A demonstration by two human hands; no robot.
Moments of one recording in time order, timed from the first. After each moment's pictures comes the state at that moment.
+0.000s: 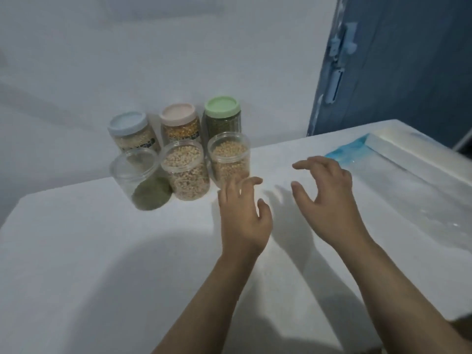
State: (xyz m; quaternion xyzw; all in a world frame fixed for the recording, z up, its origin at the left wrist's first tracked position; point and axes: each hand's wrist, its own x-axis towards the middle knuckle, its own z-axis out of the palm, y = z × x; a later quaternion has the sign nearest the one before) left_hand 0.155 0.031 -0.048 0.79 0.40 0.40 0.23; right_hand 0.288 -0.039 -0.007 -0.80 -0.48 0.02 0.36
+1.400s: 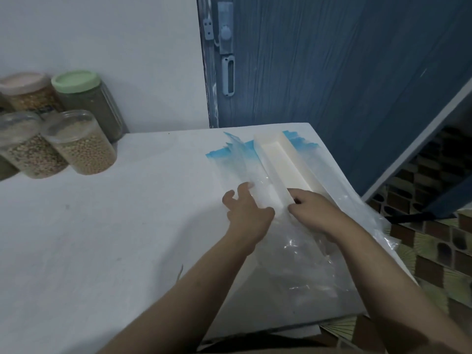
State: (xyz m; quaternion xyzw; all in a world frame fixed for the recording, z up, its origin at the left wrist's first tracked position) left_hand 0.512 -0.104 -0.075 0.60 0.57 0.22 0.52; right_hand 0.646 -0.148 -0.042 -0.79 -0.48 0.34 0.20
